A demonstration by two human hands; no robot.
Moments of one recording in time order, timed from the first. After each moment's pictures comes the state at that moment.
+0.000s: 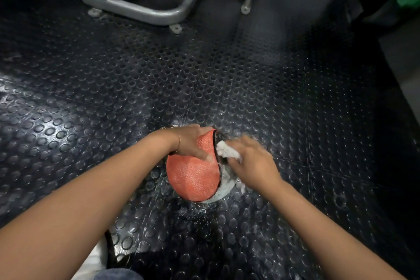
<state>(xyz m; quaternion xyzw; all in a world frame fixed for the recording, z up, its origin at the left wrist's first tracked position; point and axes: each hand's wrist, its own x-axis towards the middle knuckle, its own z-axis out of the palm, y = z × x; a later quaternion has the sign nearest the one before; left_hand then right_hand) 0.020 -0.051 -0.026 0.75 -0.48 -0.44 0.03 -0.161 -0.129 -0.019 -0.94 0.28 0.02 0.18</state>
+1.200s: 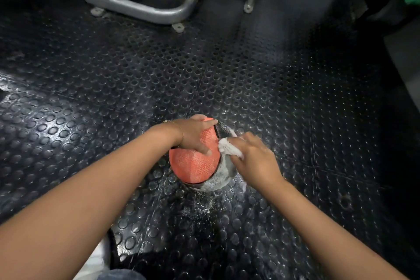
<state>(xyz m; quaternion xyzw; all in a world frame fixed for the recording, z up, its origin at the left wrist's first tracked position) 0.027 -0.056 -0.017 0.76 -0.53 -0.37 -0.02 -0.154 -0.127 -0.025 -0.94 0.28 0.00 0.17</state>
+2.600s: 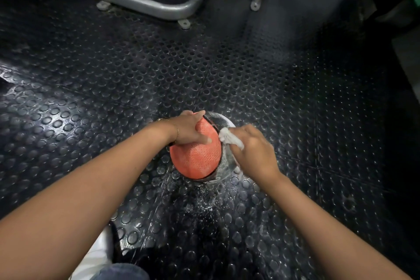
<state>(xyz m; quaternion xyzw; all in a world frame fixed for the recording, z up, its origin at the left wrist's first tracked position) 0.041 -0.044 -0.033 0.80 -0.42 -0.41 0.08 -0.138 -0.131 -0.041 -0.94 0.29 -0.07 0.19</state>
